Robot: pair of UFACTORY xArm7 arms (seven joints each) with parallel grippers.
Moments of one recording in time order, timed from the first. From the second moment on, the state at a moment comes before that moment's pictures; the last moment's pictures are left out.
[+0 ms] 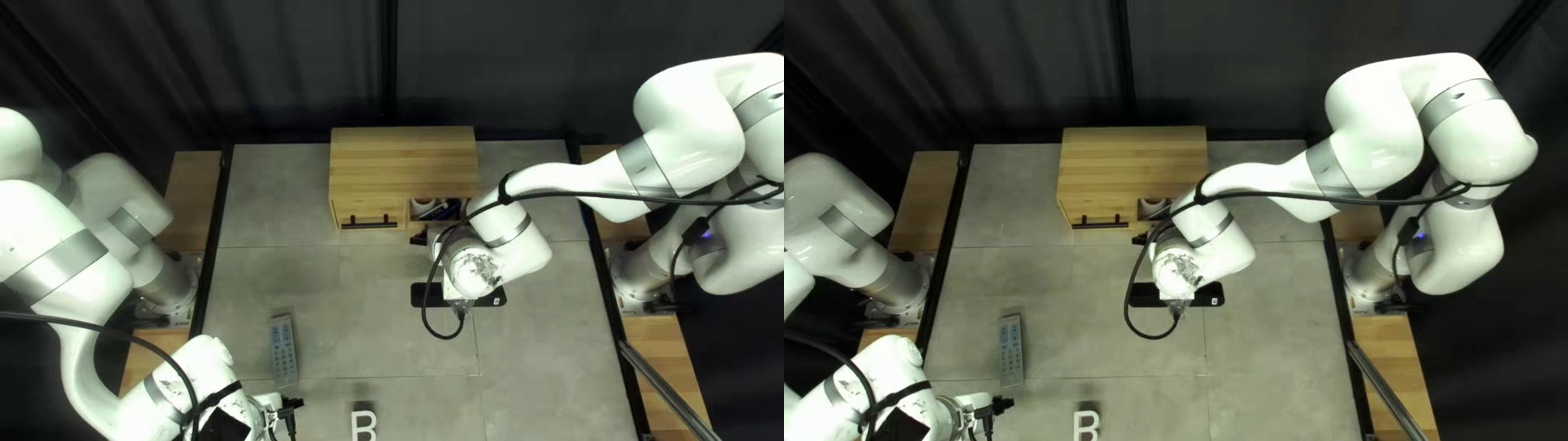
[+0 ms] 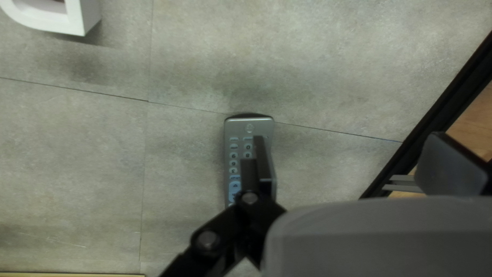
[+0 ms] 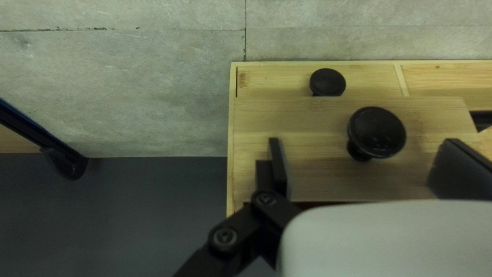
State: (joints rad) left arm -0.73 -0.03 -0.10 0.87 -0.01 1.10 0.50; right arm -0.01 0.16 0.15 0.98 -0.78 1.08 -0.93
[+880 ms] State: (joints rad) left arm -0.73 -0.03 -0.10 0.87 -0.01 1.10 0.50; right arm -0.05 0.16 0.11 0.94 -0.82 1.02 -0.93
